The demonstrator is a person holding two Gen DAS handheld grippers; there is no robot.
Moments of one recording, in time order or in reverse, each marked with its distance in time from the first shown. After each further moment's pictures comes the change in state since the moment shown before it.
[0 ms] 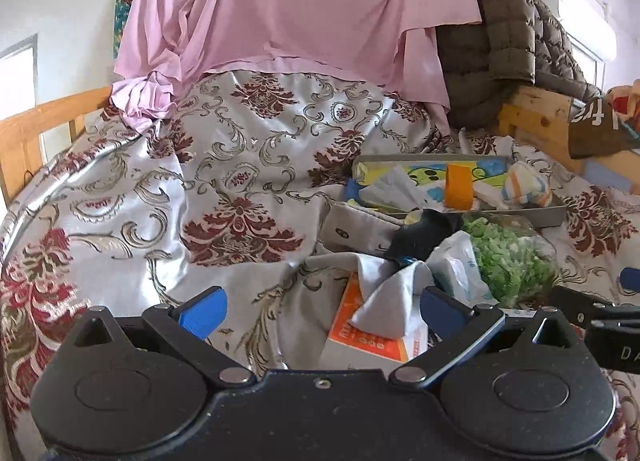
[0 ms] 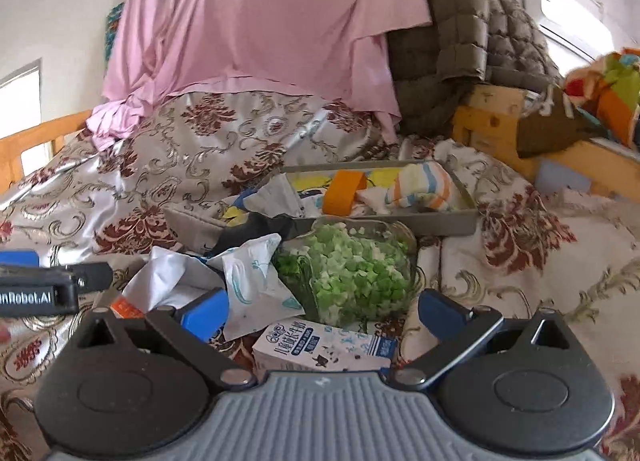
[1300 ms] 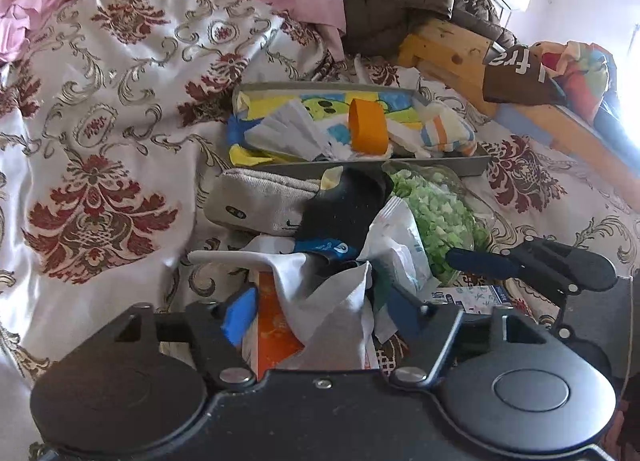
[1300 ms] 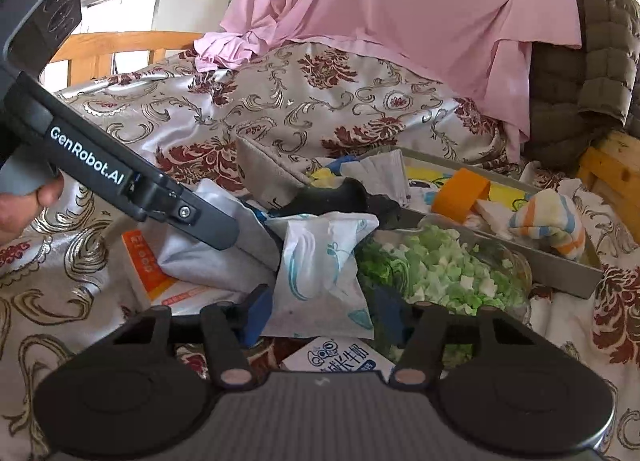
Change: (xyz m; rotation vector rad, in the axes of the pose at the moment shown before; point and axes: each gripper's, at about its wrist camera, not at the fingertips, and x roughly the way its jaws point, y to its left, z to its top) left arm 0.105 0.009 0.031 0.045 0.260 -0.452; right arm 0.082 0.028 -0.009 -0.299 0.065 0.273
